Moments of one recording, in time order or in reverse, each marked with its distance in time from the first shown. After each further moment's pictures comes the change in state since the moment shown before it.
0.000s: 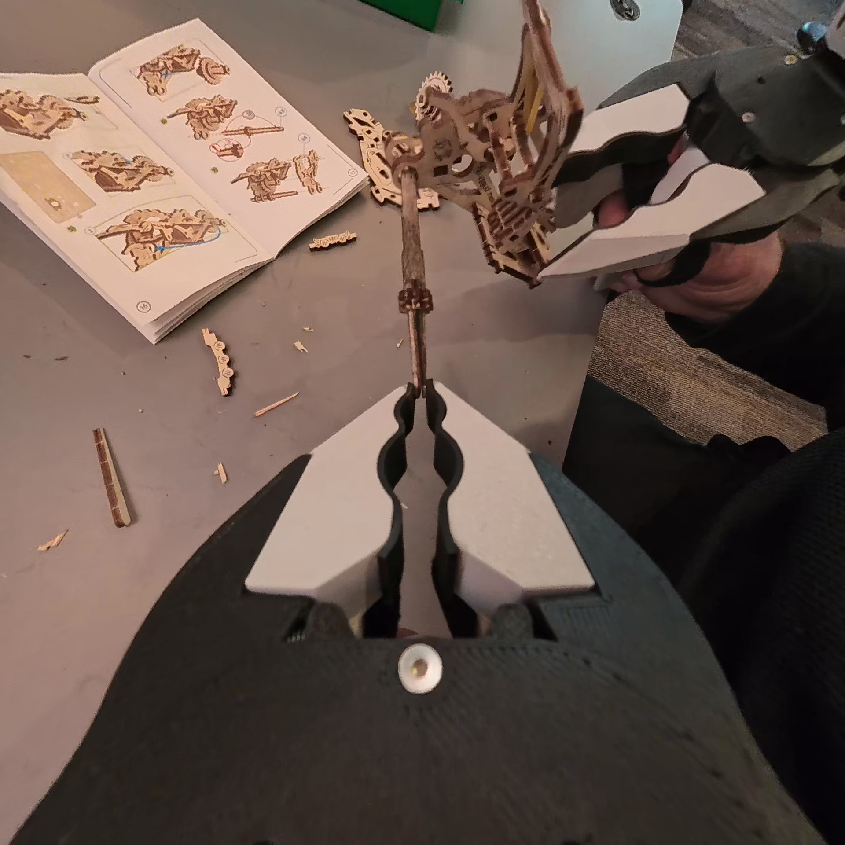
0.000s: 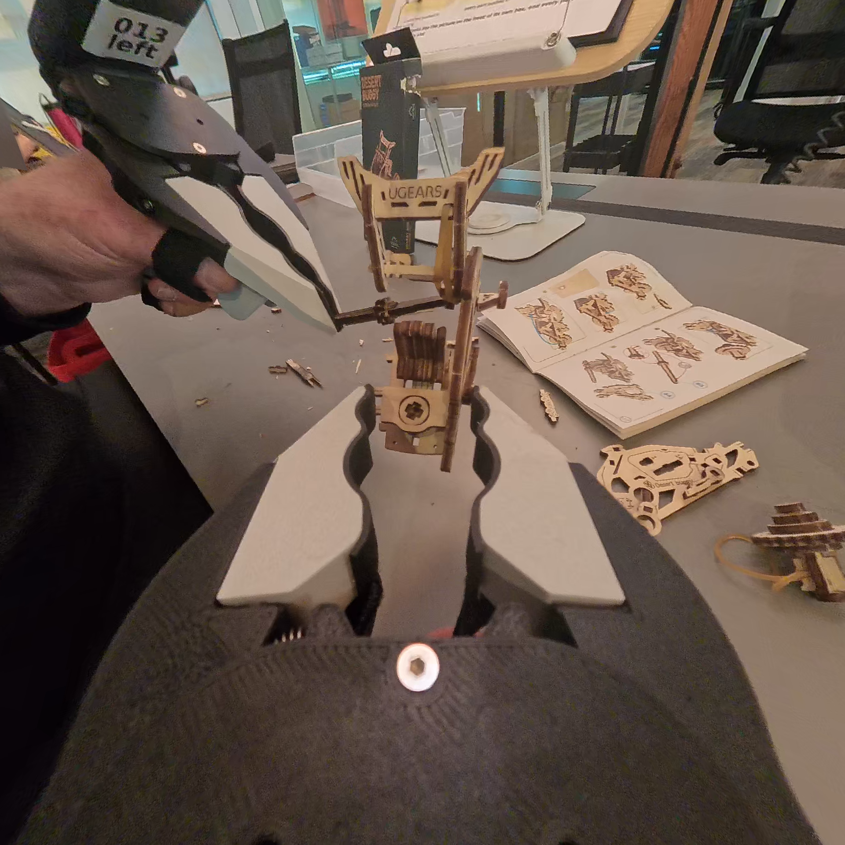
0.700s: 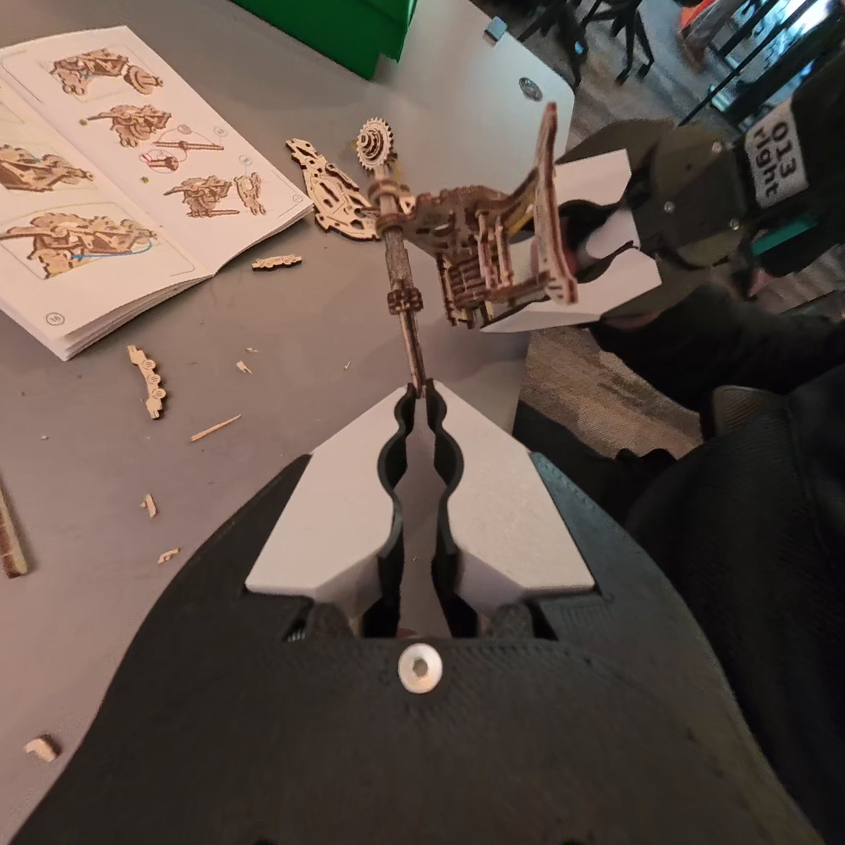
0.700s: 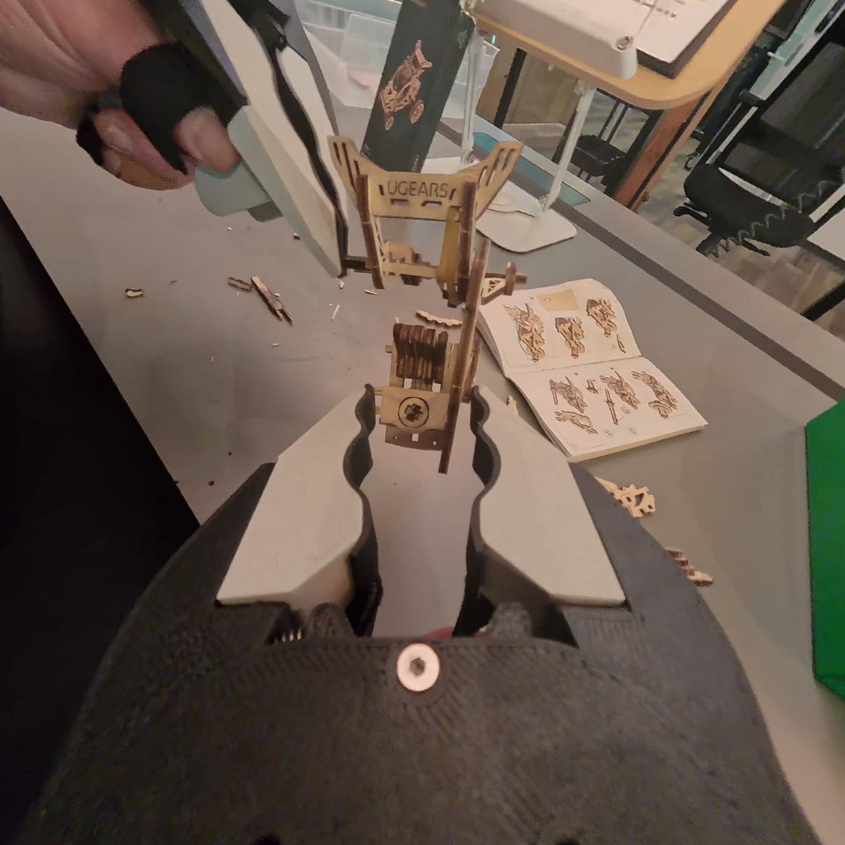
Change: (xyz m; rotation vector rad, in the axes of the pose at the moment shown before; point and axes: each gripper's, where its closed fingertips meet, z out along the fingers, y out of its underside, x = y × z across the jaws) left arm 0.018 -0.011 -0.003 0.069 0.178 -0.094; right arm -0.008 0.003 0.001 -0.140 0.050 -0.357
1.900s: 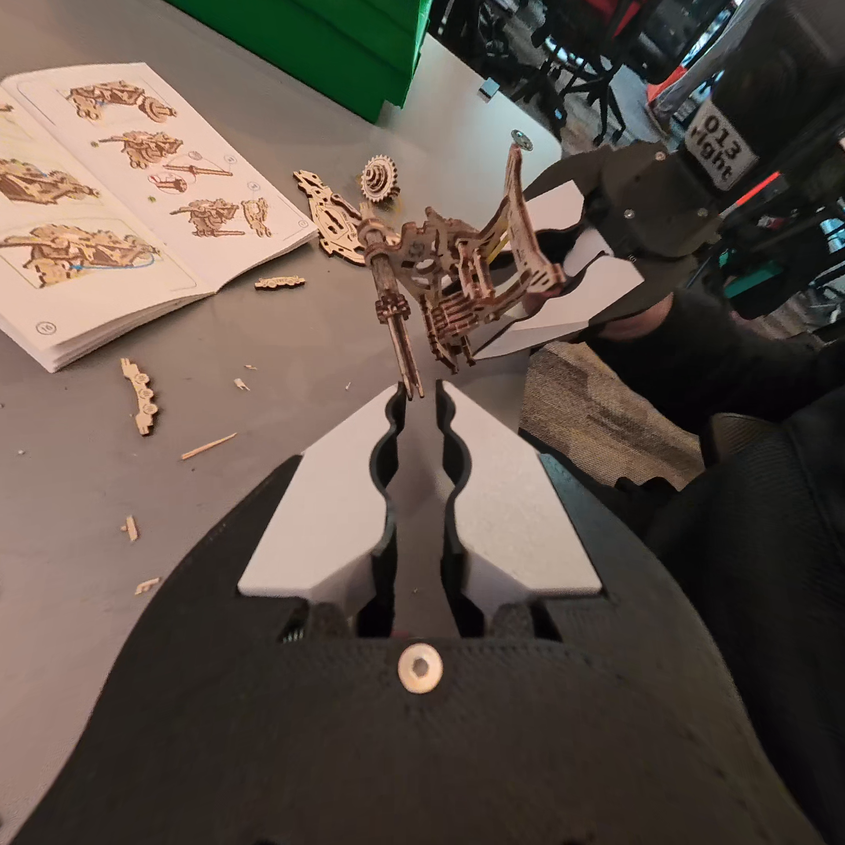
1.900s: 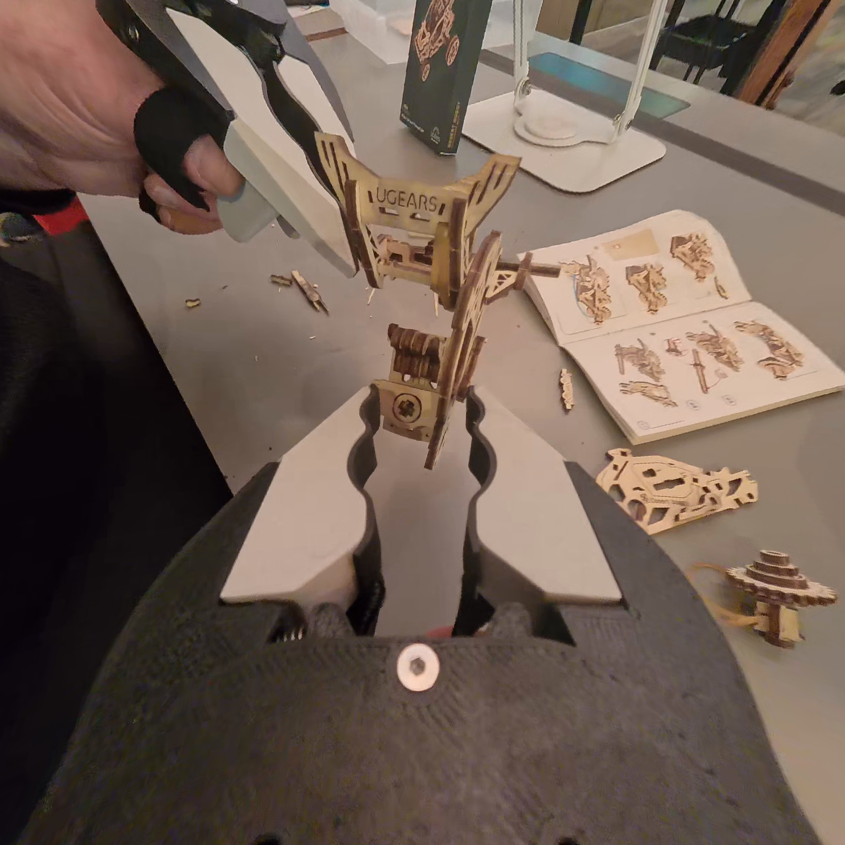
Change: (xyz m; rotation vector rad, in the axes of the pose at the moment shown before) left arm -0.004 -0.004 0.008 0.091 0.020 -0.025; right arm -0.006 0.012 0.009 -0.082 -0.173 0.185
